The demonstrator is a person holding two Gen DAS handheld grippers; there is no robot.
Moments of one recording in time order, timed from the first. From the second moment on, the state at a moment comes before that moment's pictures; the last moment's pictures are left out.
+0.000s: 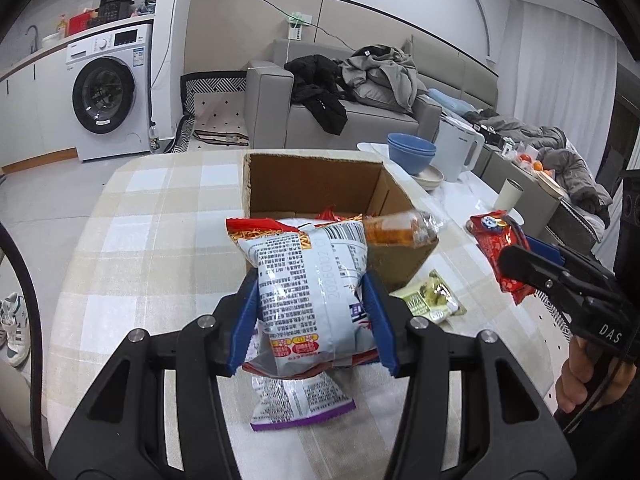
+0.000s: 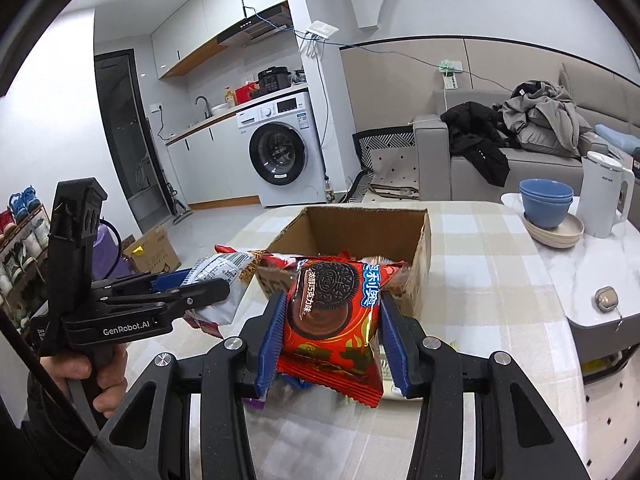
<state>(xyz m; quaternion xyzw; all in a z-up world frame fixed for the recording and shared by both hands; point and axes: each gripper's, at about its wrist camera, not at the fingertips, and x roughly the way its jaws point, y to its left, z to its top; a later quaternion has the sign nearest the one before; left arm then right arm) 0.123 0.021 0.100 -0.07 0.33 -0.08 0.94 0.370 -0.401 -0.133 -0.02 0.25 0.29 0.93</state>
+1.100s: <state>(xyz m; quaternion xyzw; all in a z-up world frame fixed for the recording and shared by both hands) 0.230 0.020 0.124 -0.07 0.32 -0.05 0.94 0.453 -0.364 -0.114 -0.04 0.26 0.26 0.93</state>
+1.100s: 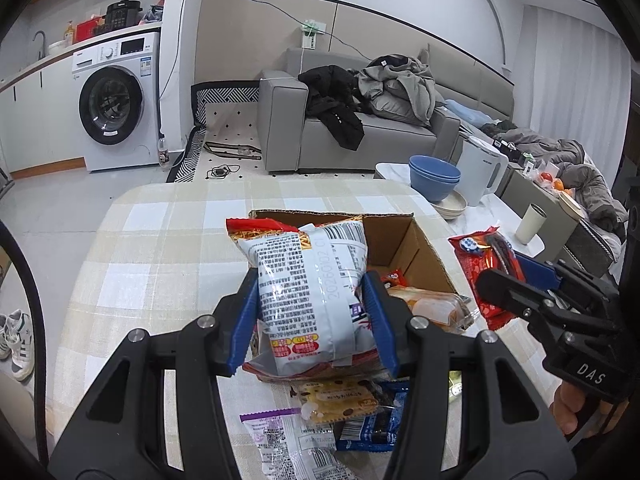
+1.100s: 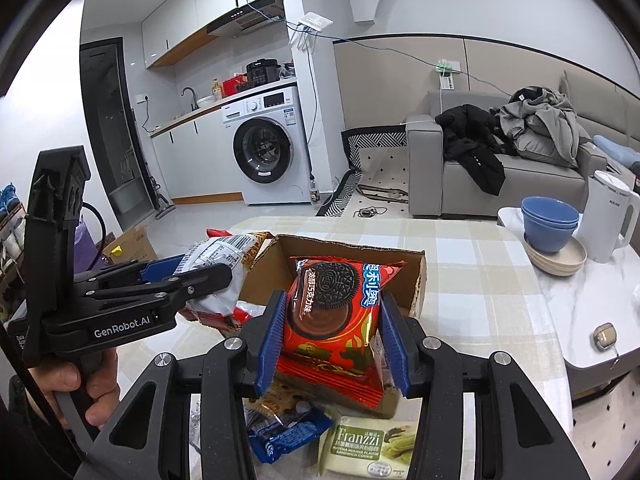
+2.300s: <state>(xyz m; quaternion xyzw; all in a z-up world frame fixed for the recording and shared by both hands) 0.313 0.003 0.060 -0.03 0.36 -0.04 0.93 0.526 -0.346 -0.151 -0.06 0.31 0.24 0.92</state>
